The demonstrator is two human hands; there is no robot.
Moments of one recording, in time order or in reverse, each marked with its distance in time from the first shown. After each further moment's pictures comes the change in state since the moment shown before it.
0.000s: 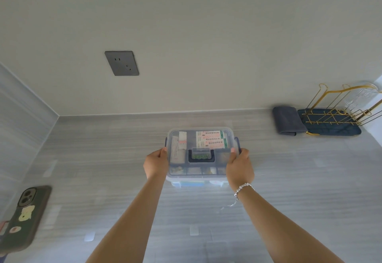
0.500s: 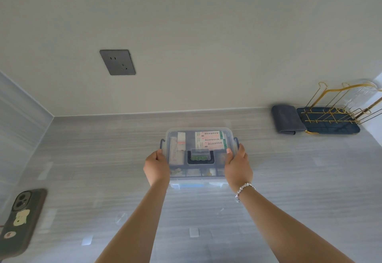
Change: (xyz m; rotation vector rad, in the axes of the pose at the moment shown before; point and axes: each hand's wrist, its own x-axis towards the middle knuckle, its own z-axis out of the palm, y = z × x) left_hand -0.007 -0.002 0.011 -0.070 0.146 0.035; right_hand 0.006 0.004 0.005 -0.037 -0.092 -0.042
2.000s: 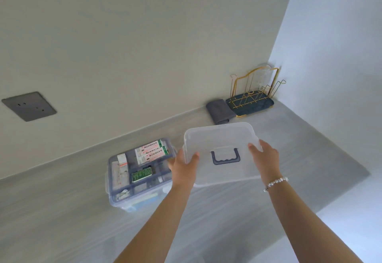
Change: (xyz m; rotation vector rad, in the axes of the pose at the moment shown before) left_hand -0.161 0.086 0.100 0.014 -0.688 0.165; right_hand -0.003 0.135 -0.176 0.450 0.276 0.381
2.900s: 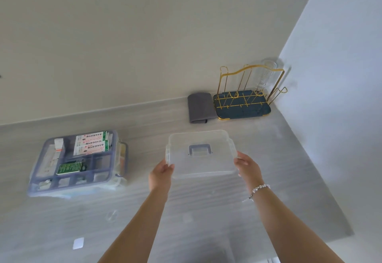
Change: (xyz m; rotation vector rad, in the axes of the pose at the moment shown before) left_hand 0.046 -0.027 0.152 -0.187 0.255 -0.370; right_hand 0.177 0.062 -0.040 -0.055 -0.449 0.054
